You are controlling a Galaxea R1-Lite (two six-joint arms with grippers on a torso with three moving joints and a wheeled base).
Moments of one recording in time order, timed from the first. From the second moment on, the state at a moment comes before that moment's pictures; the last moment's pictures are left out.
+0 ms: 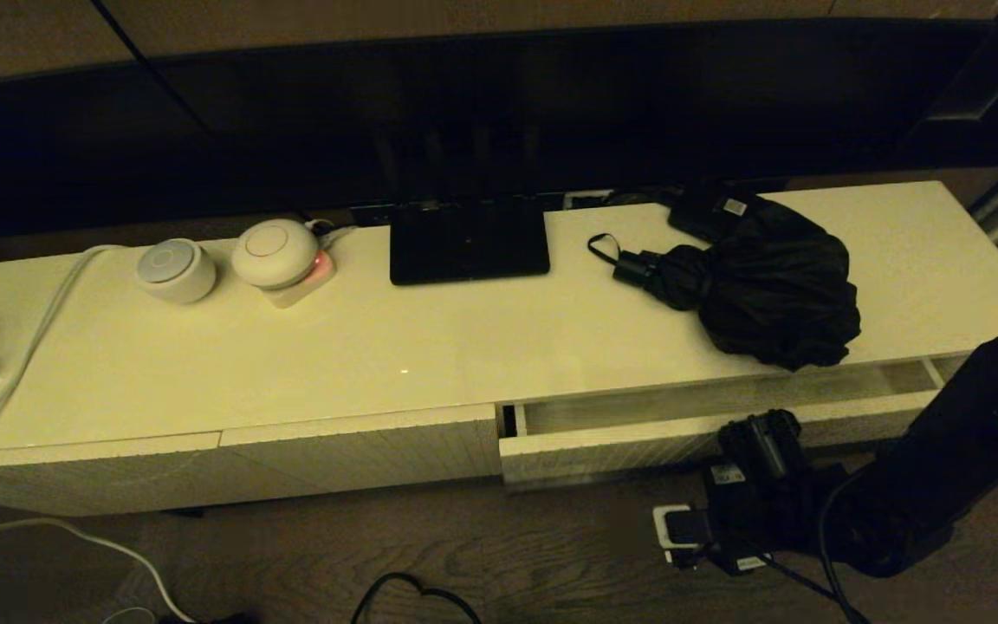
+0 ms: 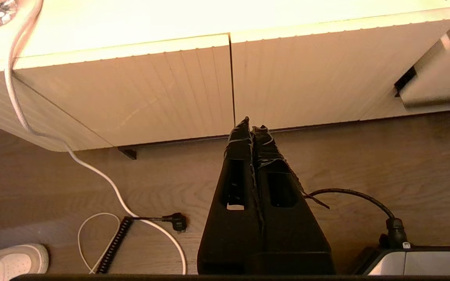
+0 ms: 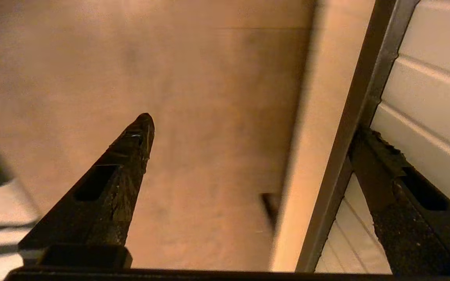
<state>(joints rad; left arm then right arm) 0.00 0.00 0.00 0.00 0.00 0.02 0.34 2.13 -0.68 -0.54 -0.10 -1.37</state>
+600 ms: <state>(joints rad) 0.00 0.00 0.00 0.00 0.00 0.02 0.35 2.08 -0.53 -0.54 -0.10 -1.34</state>
